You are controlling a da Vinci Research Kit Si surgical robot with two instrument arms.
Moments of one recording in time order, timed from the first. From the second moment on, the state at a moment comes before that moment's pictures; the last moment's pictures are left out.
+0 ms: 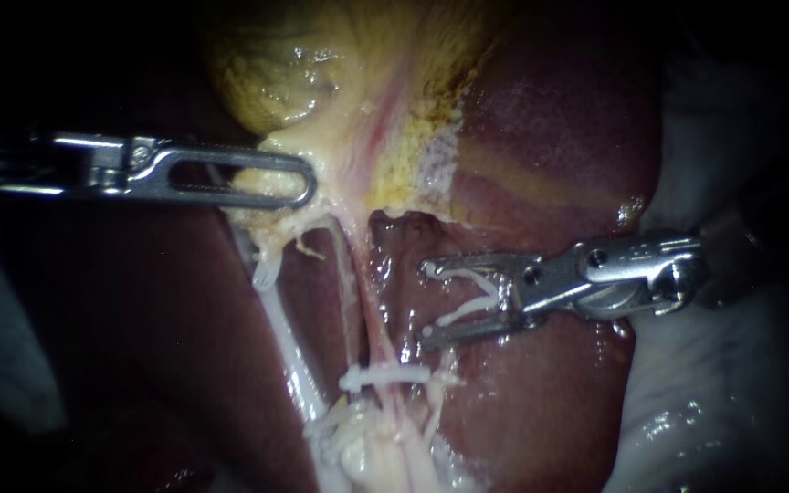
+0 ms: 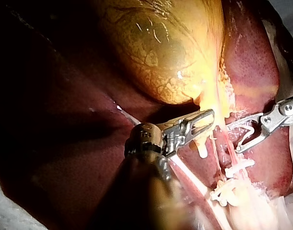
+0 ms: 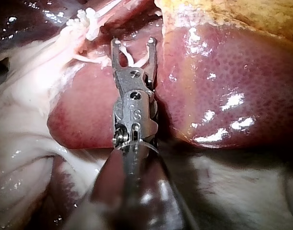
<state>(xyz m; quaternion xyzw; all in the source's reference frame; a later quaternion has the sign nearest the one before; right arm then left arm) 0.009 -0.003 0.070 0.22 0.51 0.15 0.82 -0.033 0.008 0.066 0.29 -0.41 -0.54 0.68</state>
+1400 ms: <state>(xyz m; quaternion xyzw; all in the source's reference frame) 0.011 -0.004 0.065 0.30 0.52 0.21 0.77 -0.033 0.008 0.066 0.29 -0.41 -0.54 0.68</state>
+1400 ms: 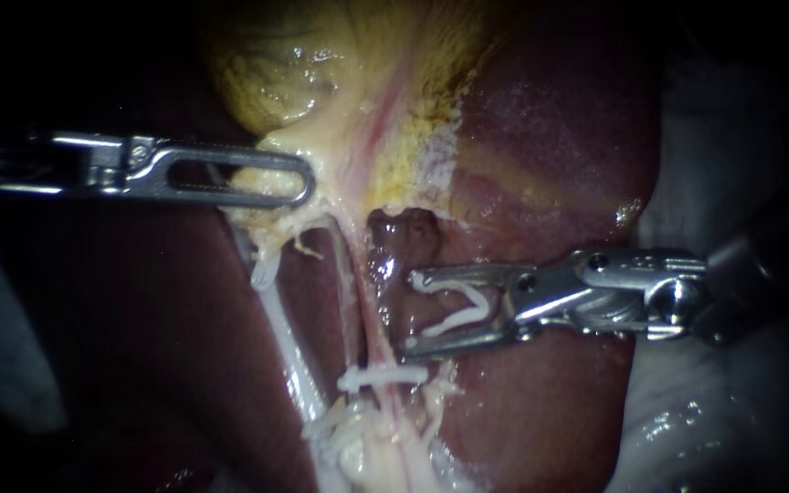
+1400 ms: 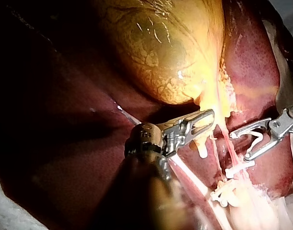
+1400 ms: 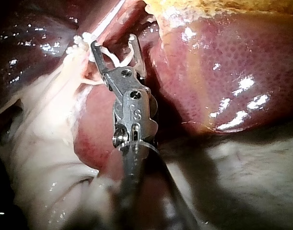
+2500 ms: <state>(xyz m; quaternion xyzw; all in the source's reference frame) 0.017 -0.008 0.064 0.38 0.54 0.24 0.71 -0.033 0.008 0.066 0.29 -0.41 -0.54 0.68</state>
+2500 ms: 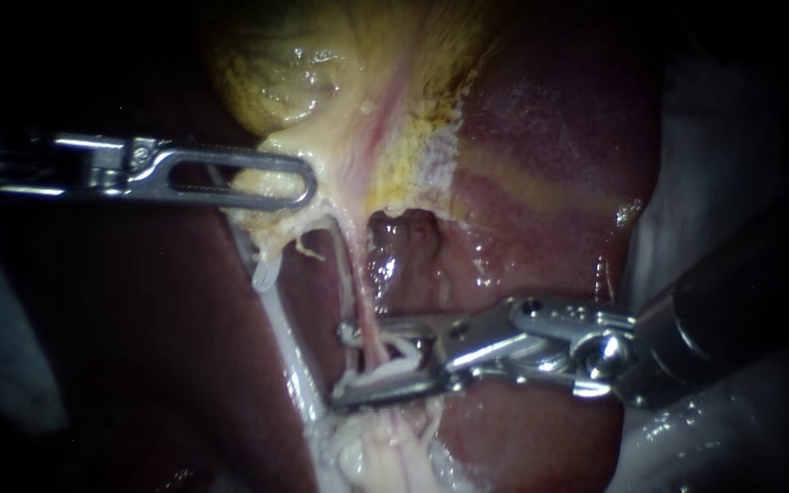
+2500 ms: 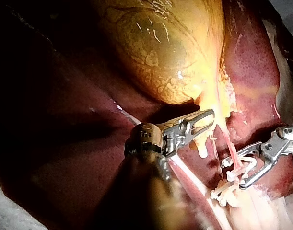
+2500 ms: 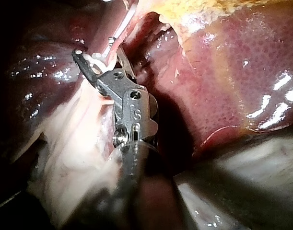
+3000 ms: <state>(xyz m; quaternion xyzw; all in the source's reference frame) 0.018 -0.008 0.064 0.38 0.54 0.24 0.71 -0.033 0.008 0.066 0.29 -0.41 -0.54 0.68</state>
